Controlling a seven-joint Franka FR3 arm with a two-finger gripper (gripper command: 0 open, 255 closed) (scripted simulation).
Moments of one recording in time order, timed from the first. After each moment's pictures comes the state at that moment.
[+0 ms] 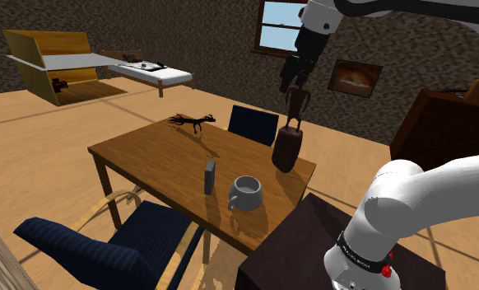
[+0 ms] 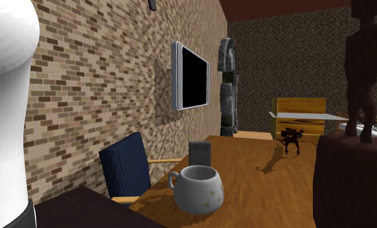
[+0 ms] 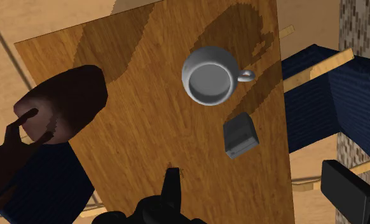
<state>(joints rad) 0.01 -0.81 0.01 -2.27 -0.07 1.70 -0.02</state>
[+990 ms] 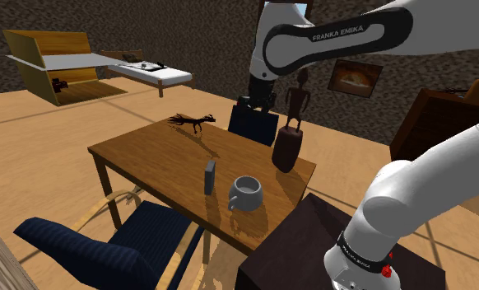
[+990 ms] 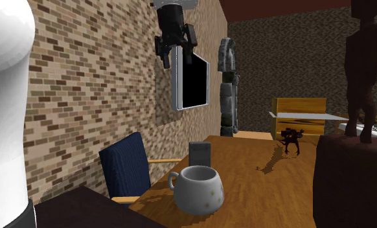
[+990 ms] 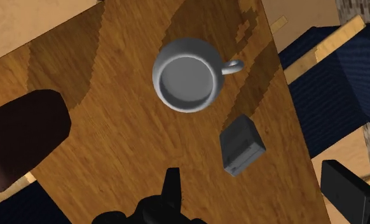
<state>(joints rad) -0.02 -0.48 0.11 -2.36 -0.03 2.02 0.23</state>
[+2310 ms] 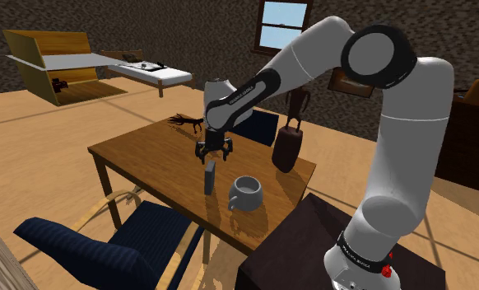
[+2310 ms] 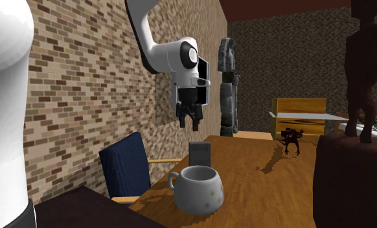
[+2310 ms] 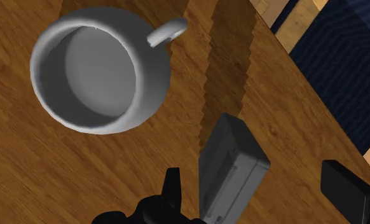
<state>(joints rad) -0.03 0.27 0.17 -2.09 -0.09 2.36 0.62</state>
